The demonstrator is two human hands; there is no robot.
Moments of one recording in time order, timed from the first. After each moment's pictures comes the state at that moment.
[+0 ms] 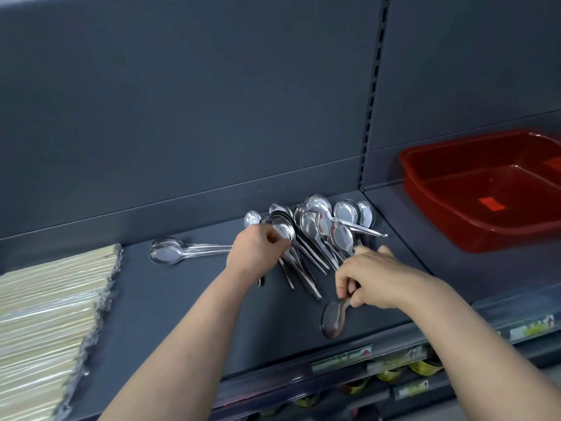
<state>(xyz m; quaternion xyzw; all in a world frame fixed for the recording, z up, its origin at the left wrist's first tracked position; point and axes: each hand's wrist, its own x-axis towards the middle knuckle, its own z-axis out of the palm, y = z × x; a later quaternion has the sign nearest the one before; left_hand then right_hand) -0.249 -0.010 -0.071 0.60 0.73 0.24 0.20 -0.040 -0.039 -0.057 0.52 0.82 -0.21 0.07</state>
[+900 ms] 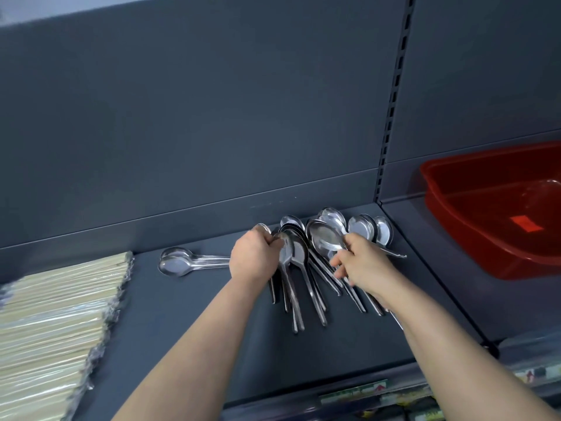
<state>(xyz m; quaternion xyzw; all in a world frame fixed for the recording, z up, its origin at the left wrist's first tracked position) -0.261 0.018 -0.082 0.53 0.79 0.26 0.13 -0.075 0.009 -0.074 0.61 0.61 -0.44 -0.26</state>
